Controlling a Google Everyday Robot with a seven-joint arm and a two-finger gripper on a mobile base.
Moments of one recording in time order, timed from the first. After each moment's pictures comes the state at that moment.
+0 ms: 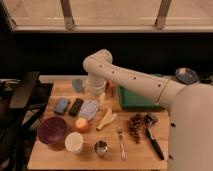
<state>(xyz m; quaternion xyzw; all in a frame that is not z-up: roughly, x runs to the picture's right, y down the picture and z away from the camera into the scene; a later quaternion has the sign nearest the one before) -0.057 0.060 0.778 -0.28 -0.22 -0.39 0.85</state>
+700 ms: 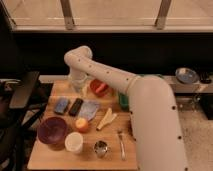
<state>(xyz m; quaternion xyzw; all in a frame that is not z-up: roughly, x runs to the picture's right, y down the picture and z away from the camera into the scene) -0.180 0.020 0.843 -0.24 -0.28 -0.47 0.80</state>
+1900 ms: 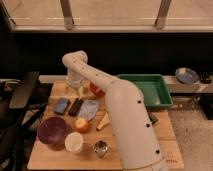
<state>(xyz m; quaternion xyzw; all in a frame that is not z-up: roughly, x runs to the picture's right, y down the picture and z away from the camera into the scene) -0.191 0.040 0.909 -0.27 -0.30 -0.48 0.78</state>
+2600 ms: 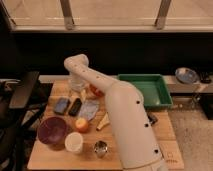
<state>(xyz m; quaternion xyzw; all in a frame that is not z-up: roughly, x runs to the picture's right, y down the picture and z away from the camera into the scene) -0.172 0.065 0.919 -0.31 -0.29 -0.47 0.77</state>
